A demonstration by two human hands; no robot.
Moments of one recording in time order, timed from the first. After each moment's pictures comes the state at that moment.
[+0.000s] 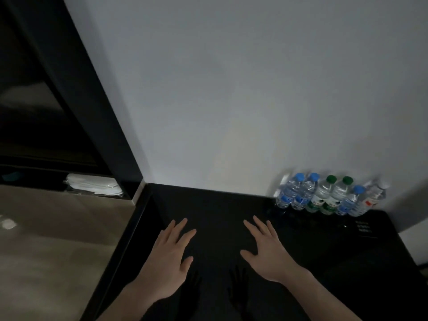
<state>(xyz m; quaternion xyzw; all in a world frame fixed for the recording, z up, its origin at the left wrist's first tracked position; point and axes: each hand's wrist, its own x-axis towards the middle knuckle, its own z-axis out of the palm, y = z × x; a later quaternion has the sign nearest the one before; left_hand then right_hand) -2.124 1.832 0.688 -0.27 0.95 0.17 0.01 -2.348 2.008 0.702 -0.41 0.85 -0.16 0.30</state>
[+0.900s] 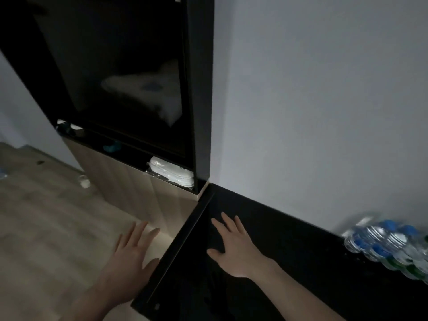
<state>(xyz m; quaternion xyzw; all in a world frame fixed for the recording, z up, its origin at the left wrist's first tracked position) -1.891 1.746 0.713 -0.49 0.85 0.17 -0.02 -2.174 1.822 0.722 -0.63 0.72 -0.09 0.29</state>
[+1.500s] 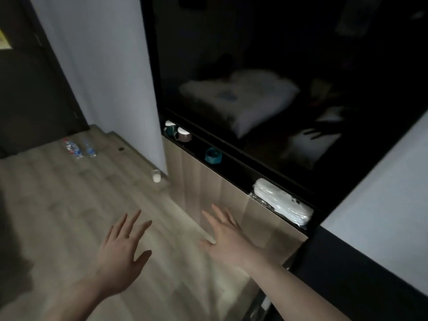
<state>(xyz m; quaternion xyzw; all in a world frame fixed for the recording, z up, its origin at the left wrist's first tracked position) -1.519 1.571 0.744 -0.63 0.76 0.13 -0.05 -1.797 1.551 0.747 -0.74 0.61 -0.07 0.27</state>
